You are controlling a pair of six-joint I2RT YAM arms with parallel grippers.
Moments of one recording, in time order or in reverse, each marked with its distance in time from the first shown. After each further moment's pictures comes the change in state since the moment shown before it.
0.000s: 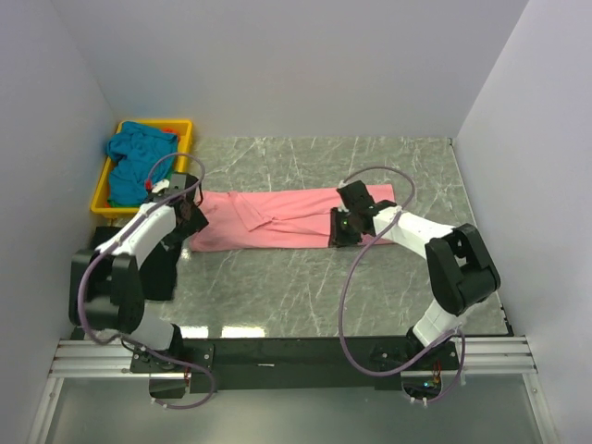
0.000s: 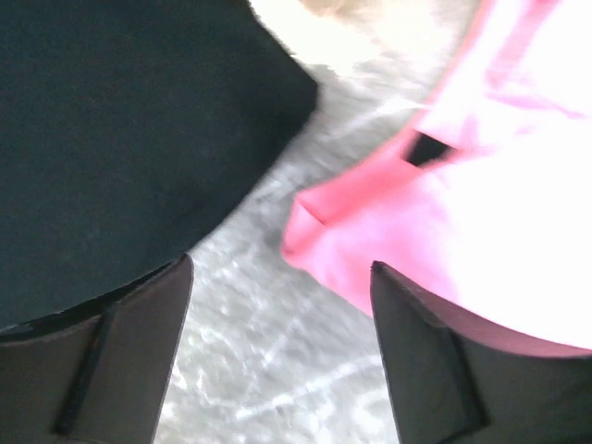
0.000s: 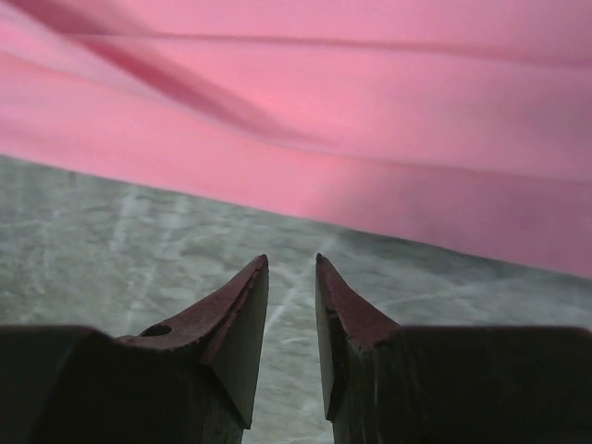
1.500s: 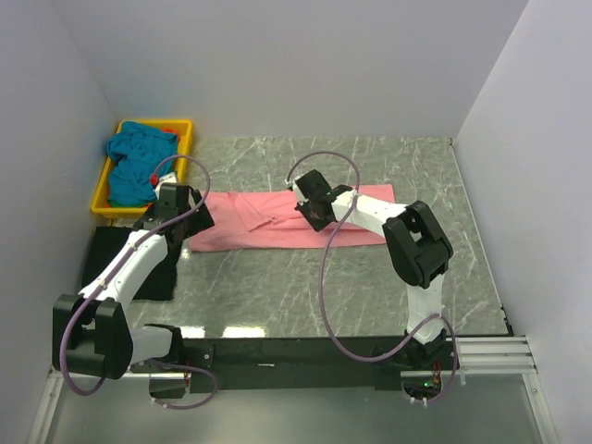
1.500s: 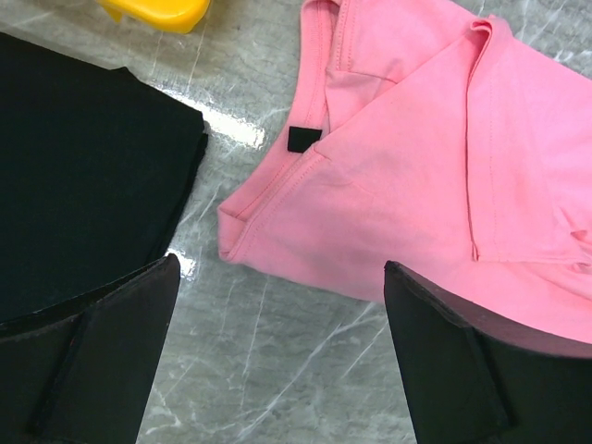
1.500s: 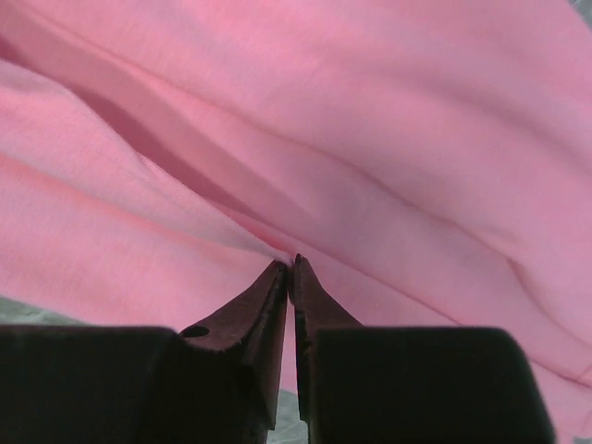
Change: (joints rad) left arm -0.027 -0.284 -0.178 0.266 0.147 0.243; right arm 0.180 0.314 0.377 -0.048 0.286 -0.555
